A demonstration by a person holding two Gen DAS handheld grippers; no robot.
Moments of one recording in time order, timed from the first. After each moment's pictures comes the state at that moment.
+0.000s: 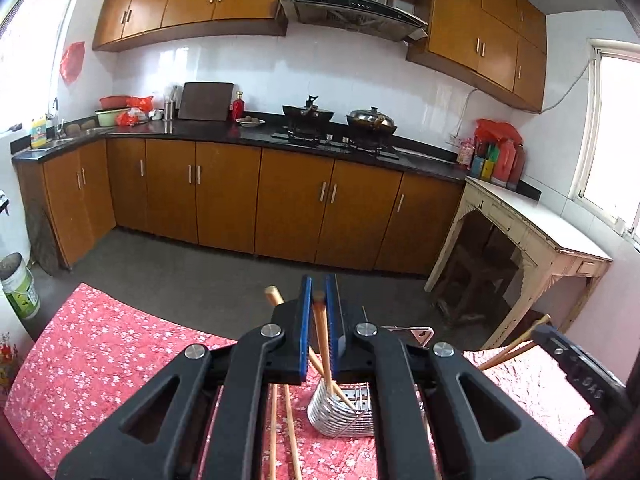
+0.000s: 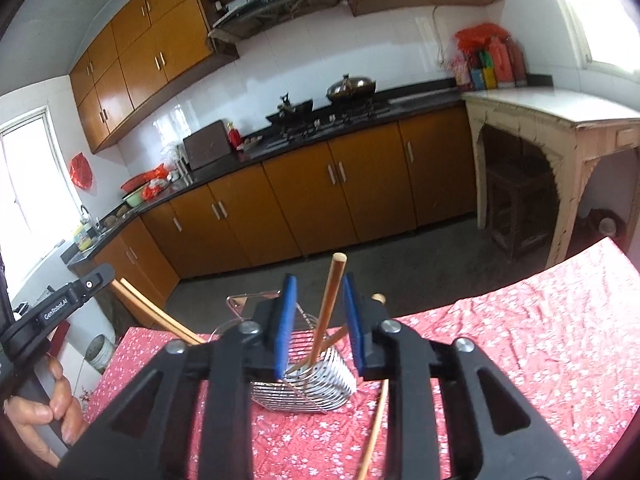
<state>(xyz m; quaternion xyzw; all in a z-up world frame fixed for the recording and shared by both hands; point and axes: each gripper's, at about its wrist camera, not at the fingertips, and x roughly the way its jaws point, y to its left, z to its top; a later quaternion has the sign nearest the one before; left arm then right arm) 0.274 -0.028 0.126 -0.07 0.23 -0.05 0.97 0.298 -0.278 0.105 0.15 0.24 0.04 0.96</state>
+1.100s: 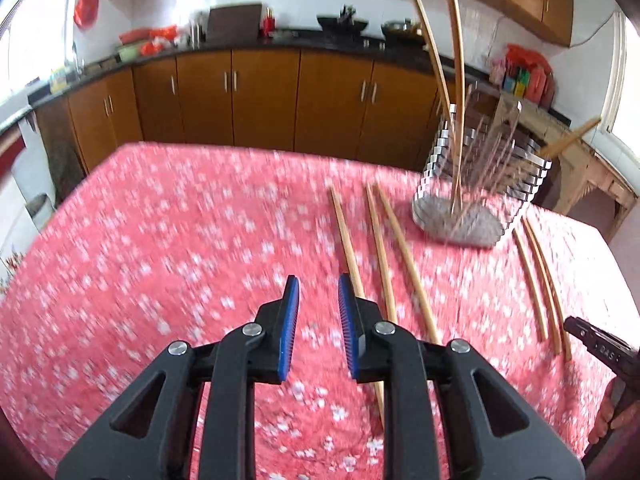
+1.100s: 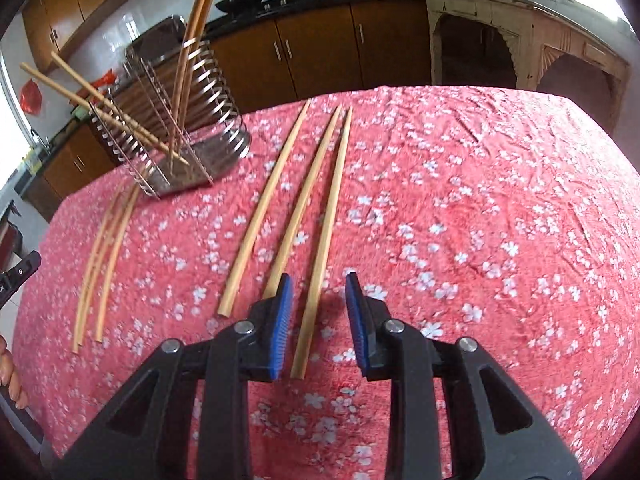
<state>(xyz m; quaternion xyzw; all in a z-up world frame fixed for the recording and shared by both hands) 0.190 0.036 -0.054 -0.05 0.37 -0.01 0.93 0.219 -0.287 -0.100 0.11 0.43 -0.02 0.90</state>
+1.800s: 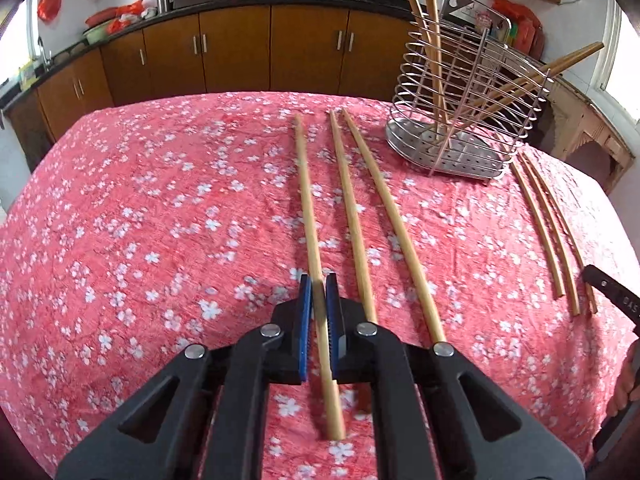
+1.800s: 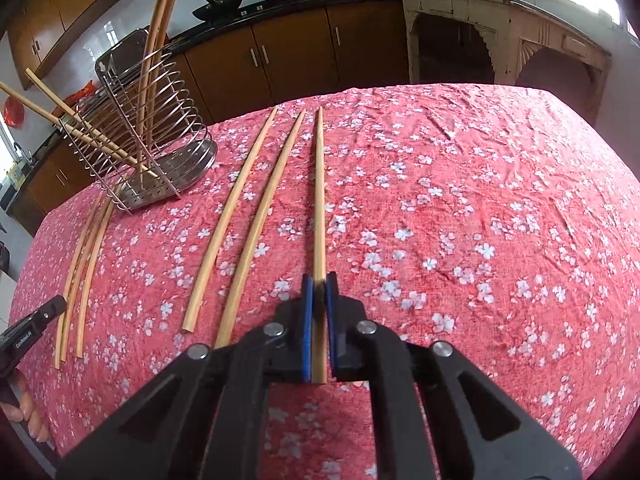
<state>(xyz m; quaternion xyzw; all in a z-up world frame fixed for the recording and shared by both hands) 0.208 0.000 -0.102 -0.02 0.43 -0.04 0.90 0.221 -0.304 -0.103 0.13 0.42 -0.06 0.90</state>
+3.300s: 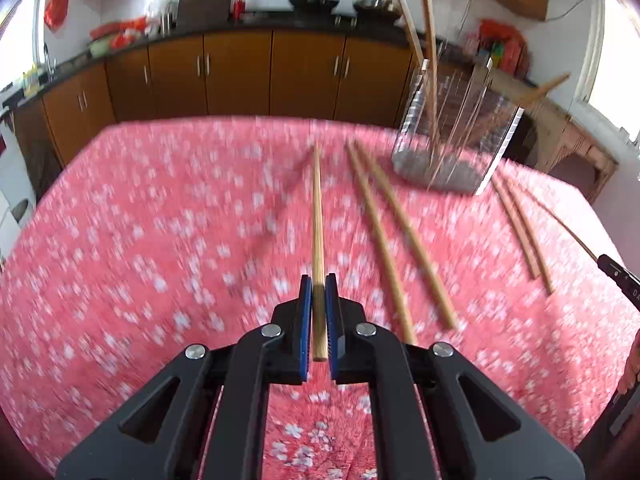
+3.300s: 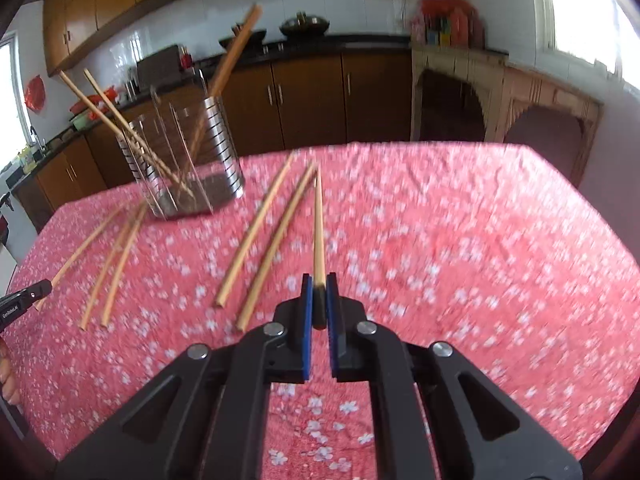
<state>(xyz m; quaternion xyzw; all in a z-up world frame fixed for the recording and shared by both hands) 0.157 0.047 -0.058 -0.03 0.38 -0.07 0.92 0.150 -0.295 -0.039 0.07 0.33 -0.06 0.94</state>
